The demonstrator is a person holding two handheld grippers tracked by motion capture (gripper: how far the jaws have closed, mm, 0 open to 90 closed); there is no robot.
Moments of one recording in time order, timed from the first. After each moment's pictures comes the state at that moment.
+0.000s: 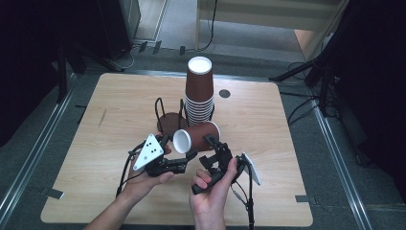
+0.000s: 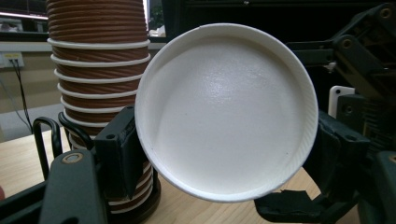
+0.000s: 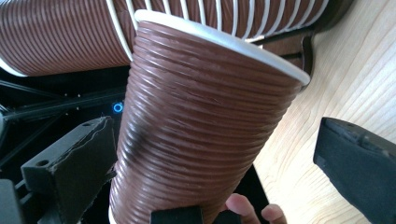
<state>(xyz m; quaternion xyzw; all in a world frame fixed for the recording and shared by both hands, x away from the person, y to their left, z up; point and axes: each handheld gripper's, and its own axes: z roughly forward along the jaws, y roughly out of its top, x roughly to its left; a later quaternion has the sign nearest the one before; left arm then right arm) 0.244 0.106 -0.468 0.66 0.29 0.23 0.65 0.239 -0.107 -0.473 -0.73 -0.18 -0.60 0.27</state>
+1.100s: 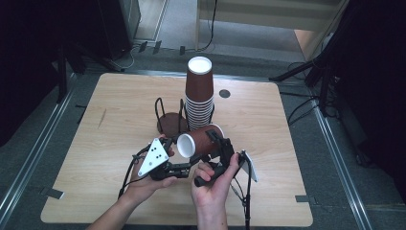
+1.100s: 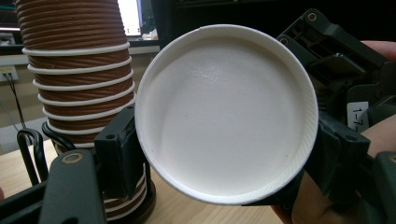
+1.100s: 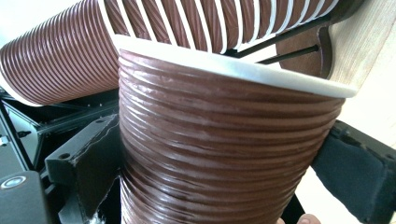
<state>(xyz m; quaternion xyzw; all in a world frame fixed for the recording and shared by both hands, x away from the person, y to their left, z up) 0.239 0.097 -0.471 0.67 0.26 0.24 0.65 0.255 -0.110 -0.481 -0.72 -0.14 -0.60 0.32</state>
